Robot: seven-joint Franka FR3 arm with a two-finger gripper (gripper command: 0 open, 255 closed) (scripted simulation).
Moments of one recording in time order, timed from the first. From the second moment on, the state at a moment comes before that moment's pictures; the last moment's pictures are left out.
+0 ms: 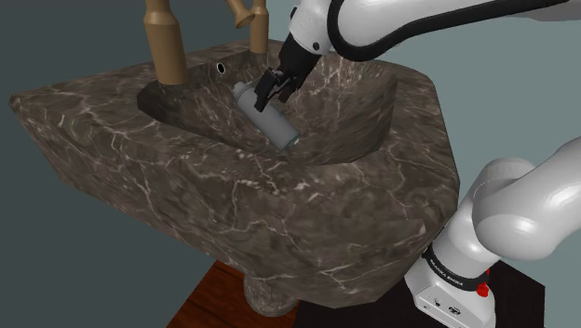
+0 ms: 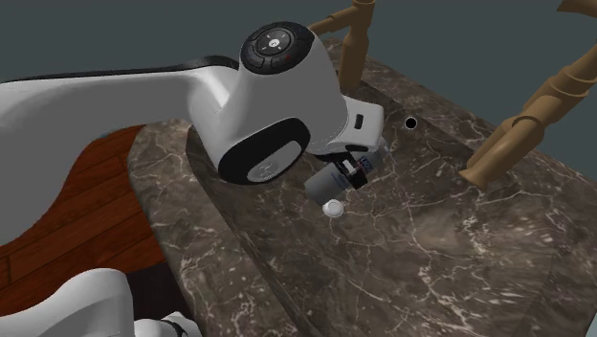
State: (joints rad) arm 0.12 -0.44 0.20 -2.37 0.16 2.40 0.06
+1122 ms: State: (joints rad) arm 0.12 -0.41 0.21 -2.44 0.16 2.51 0.05
